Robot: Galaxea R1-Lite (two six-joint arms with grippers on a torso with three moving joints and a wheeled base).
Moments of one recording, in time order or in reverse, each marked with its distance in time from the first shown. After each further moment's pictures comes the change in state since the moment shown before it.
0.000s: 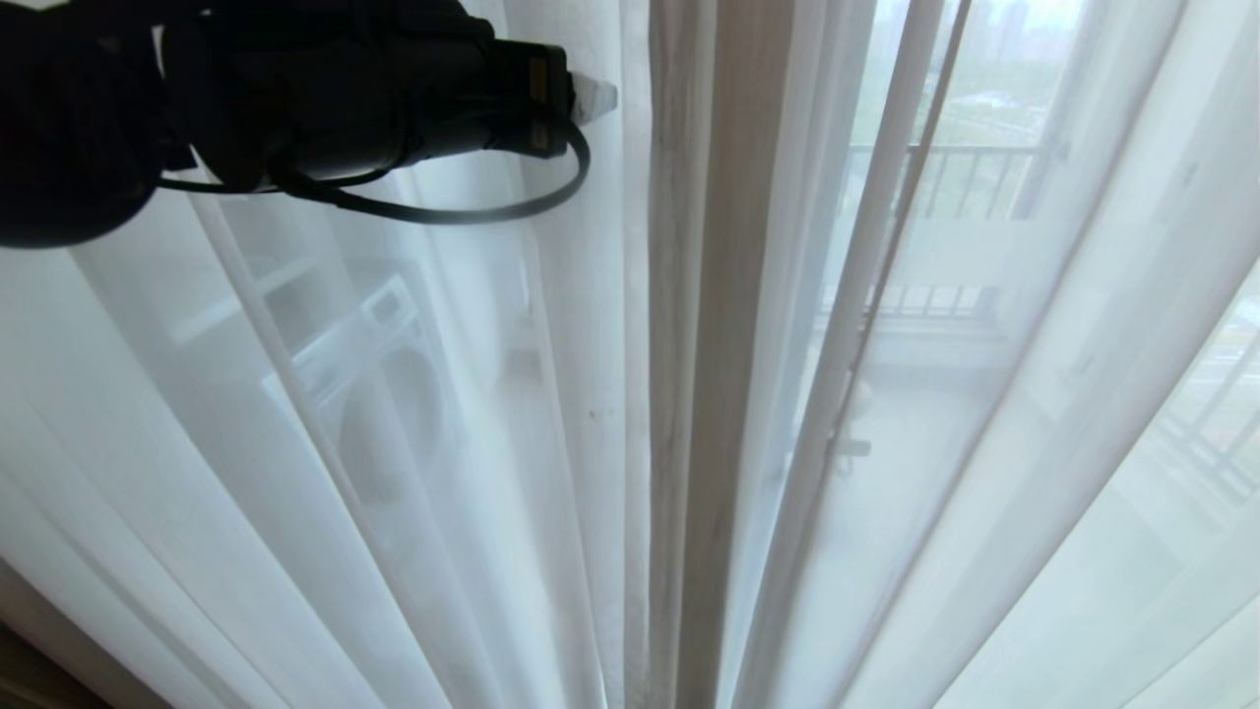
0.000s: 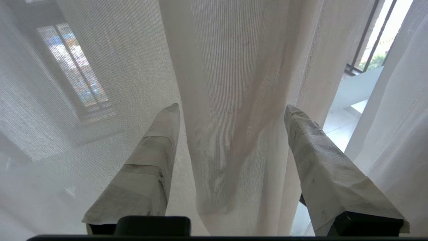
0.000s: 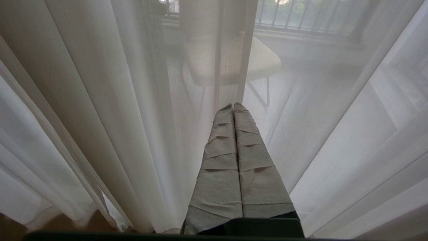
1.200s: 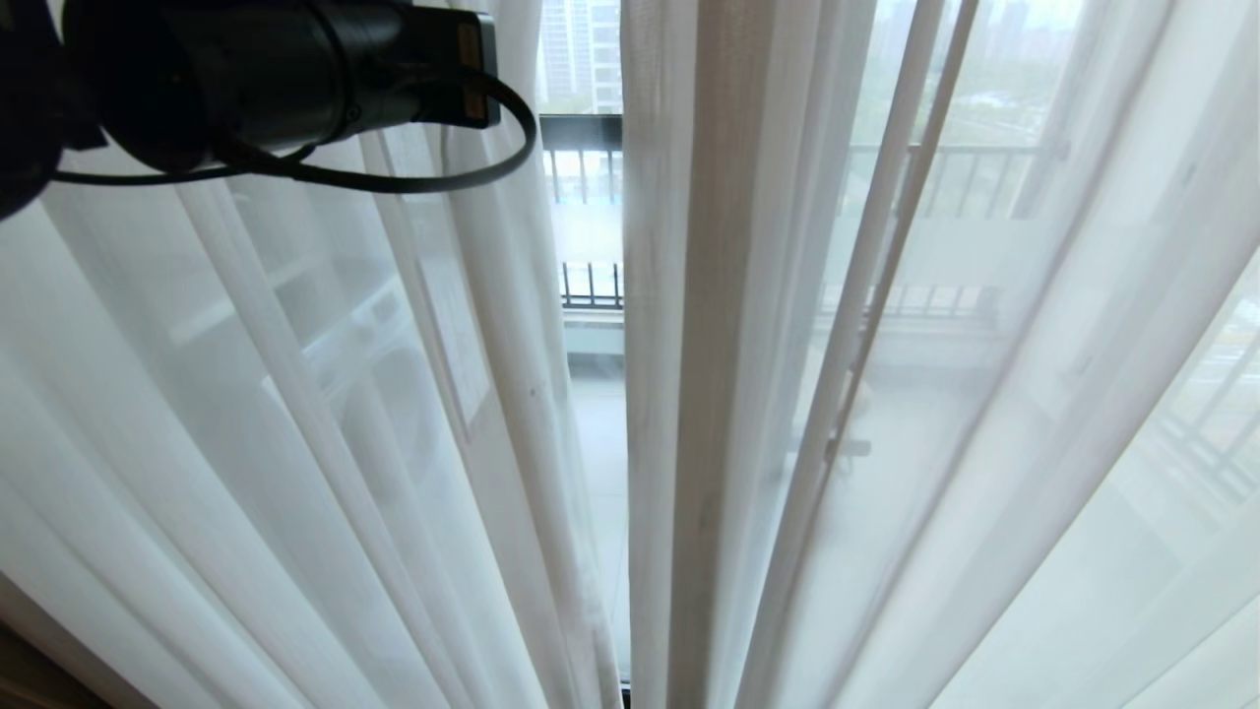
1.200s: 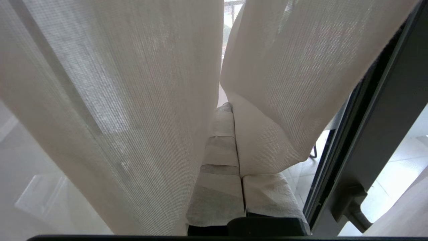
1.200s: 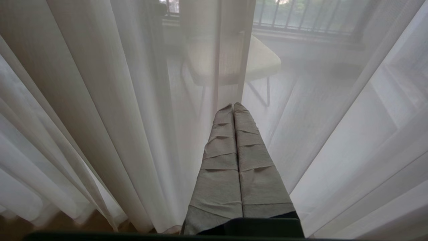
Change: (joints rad) left arm 0.024 -0.063 0.026 0.001 0.239 0.016; right arm 0.000 0.000 0.000 0.000 0.000 0.000
